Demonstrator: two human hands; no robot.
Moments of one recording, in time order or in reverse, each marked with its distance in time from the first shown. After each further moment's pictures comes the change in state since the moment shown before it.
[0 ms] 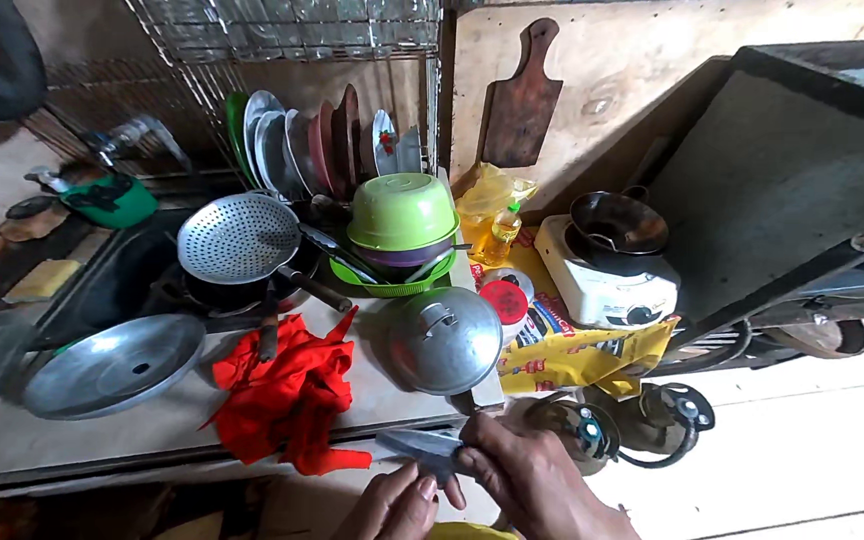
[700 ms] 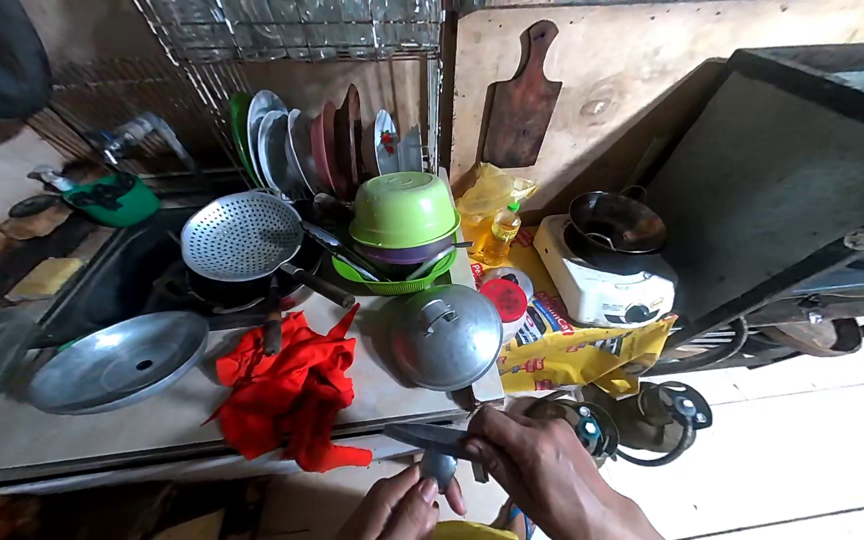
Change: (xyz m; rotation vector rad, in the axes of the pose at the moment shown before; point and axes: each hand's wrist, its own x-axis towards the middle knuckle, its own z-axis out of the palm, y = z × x) left_hand -0.008 0.005 0.002 -0.071 -0.048 -0.075; right_hand 0.000 -0.001 -0.011 -0.155 -0.030 -0.002
